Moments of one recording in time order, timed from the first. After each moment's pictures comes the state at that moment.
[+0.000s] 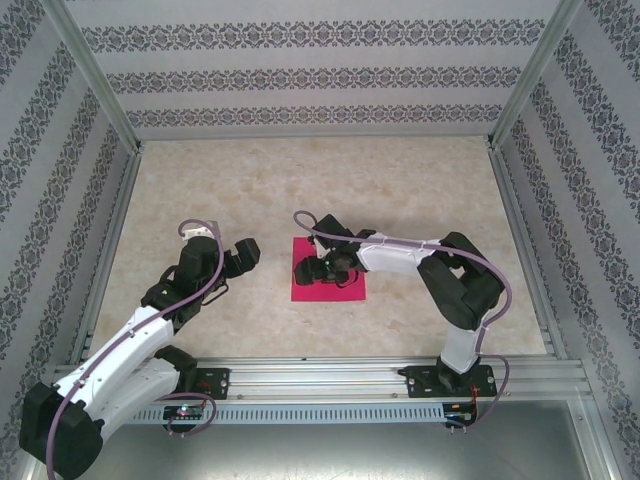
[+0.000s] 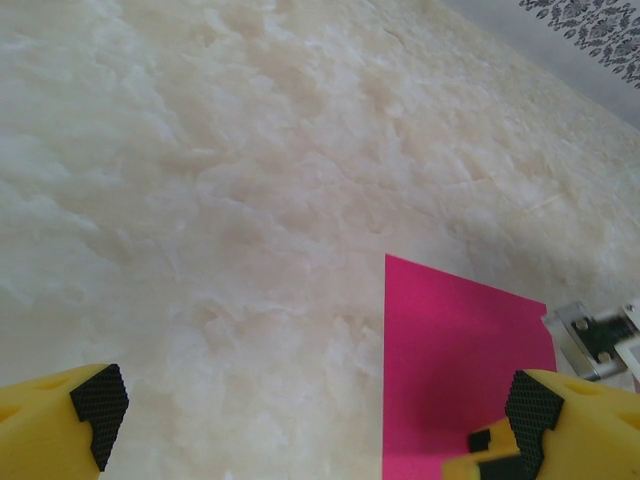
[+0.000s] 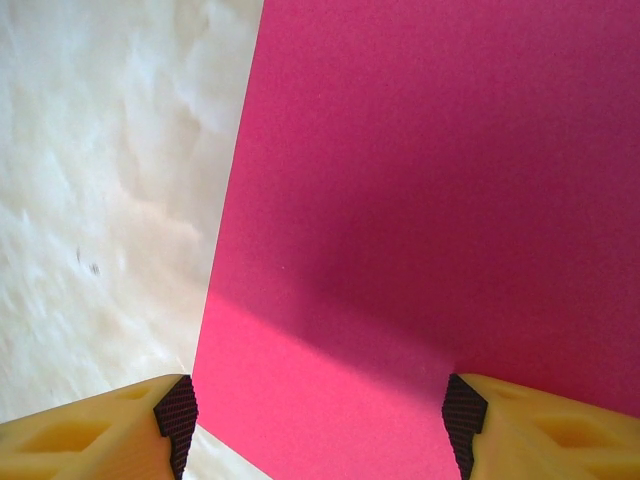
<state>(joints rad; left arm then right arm) -0.41 0.84 0.52 -0.28 -0.12 -0.69 0.76 1.83 1.06 -0.38 -0.32 0.59</state>
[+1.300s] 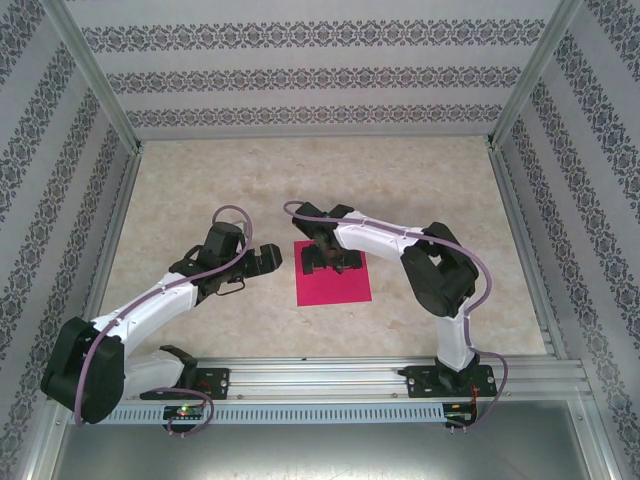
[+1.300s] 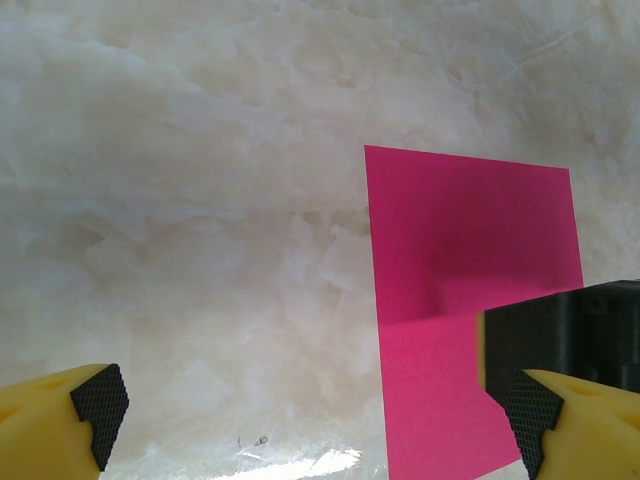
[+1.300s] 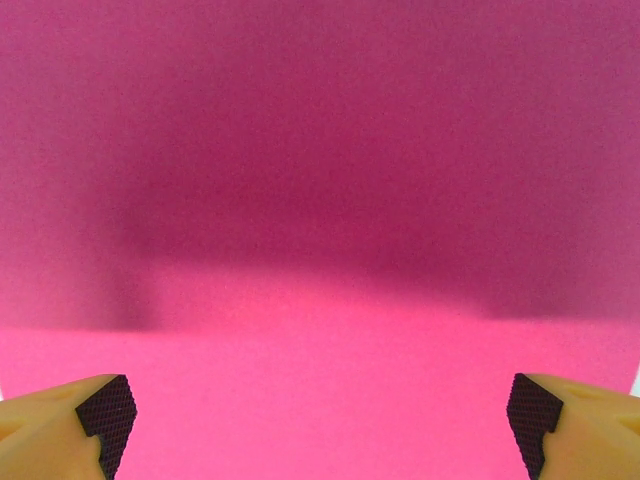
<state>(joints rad) -0.41 1.18 0.61 -0.25 0.13 -0.65 0.78 1.99 1.44 -0.92 0.09 0.70</state>
